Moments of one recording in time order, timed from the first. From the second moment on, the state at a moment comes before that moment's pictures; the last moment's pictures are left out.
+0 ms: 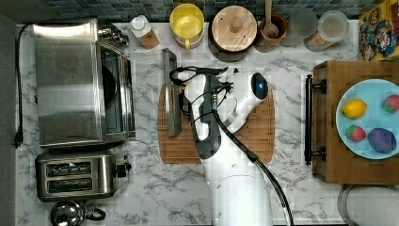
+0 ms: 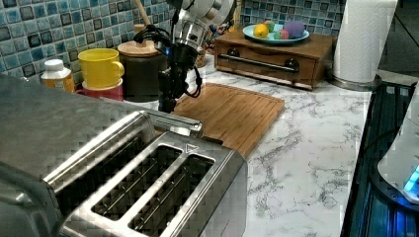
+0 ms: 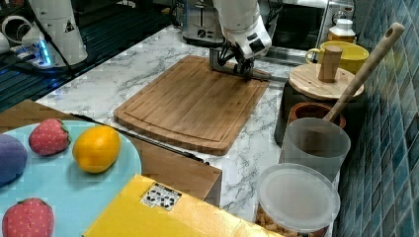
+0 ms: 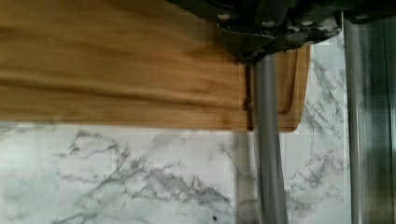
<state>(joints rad) -0.17 0.49 0.13 -2.02 0.82 0.76 -1.48</state>
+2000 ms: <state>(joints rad) -0.18 0.53 0.14 -1.91 0.76 0.53 -1.37</state>
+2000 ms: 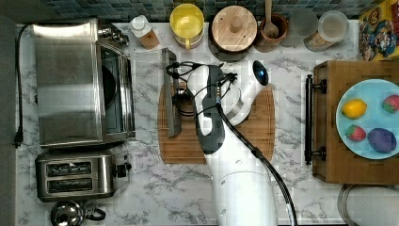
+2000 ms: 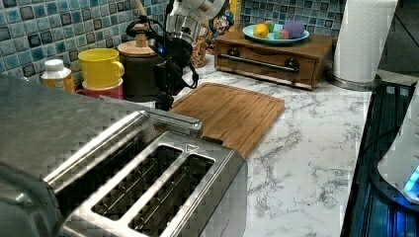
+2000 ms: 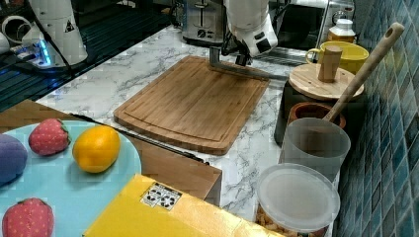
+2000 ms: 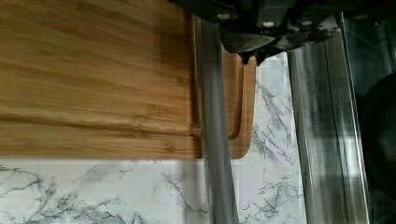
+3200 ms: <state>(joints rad) -0.03 0.33 0.22 -1.87 0.39 0.53 -1.12</state>
